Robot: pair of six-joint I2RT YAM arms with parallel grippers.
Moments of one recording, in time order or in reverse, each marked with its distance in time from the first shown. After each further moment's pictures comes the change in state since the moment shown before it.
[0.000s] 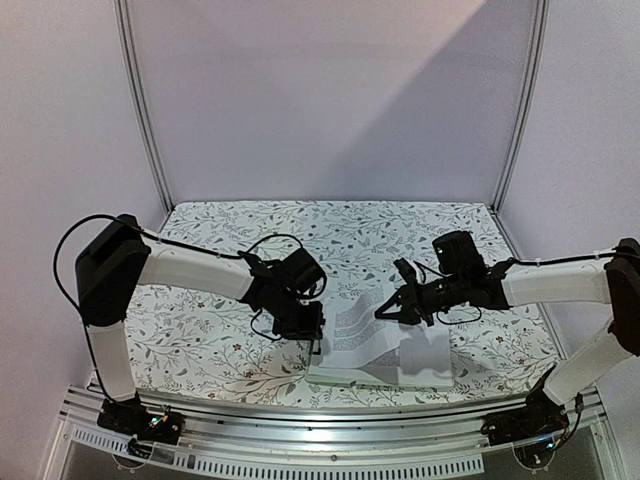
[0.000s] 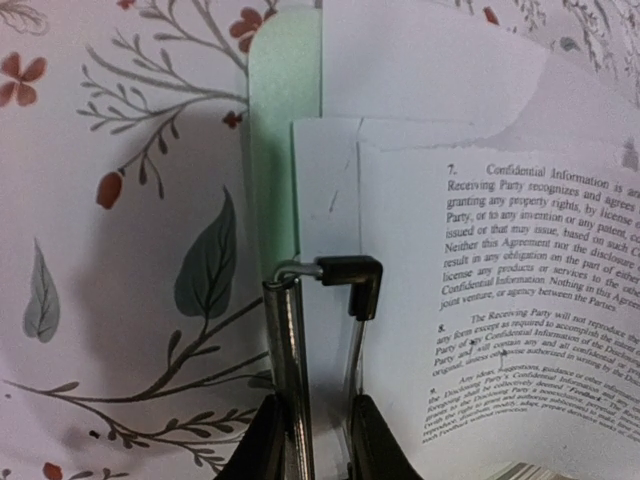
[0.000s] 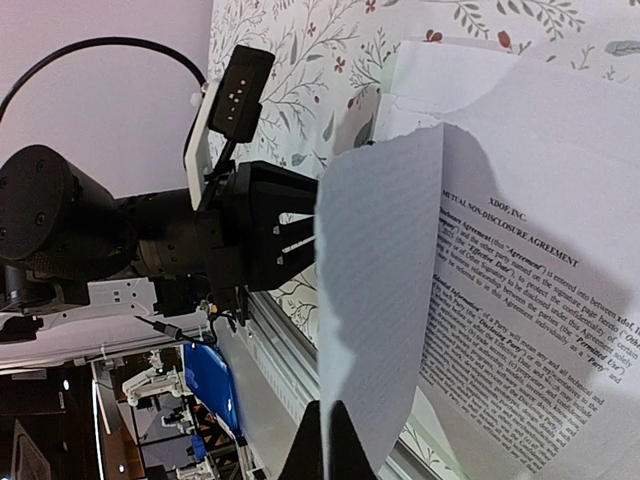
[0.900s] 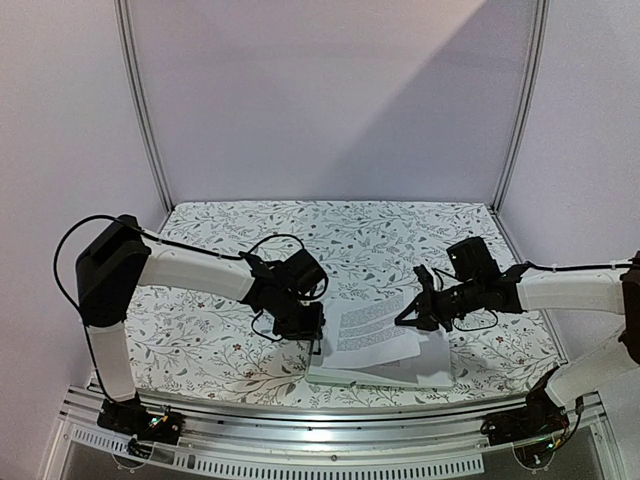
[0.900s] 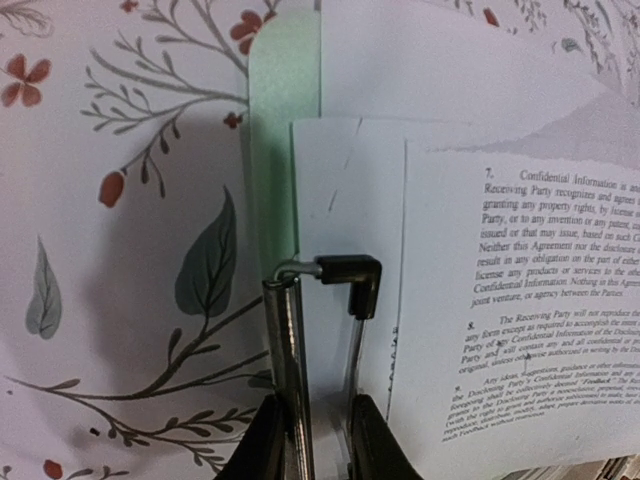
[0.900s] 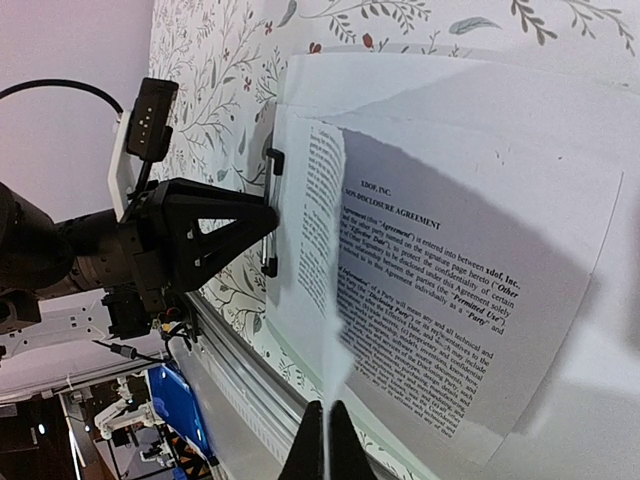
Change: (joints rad) left arm -0.010 0.000 0.004 -0.006 -0.023 -0.004; right arm -0.062 -0.097 -0.067 -0.146 0.087 -0.073
